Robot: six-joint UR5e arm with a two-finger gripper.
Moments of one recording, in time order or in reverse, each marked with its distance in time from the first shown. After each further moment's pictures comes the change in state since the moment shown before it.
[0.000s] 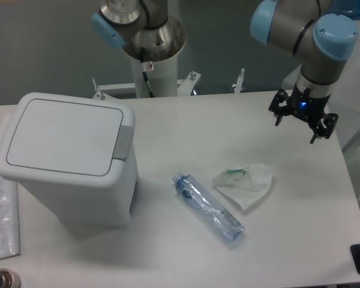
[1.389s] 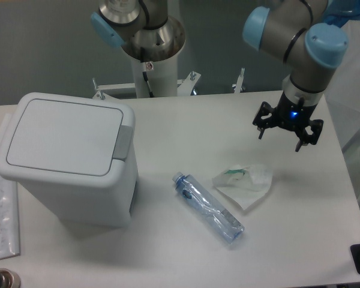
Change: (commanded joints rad) arm -0.012 -0.020 0.069 -0.021 -0.209 -0.414
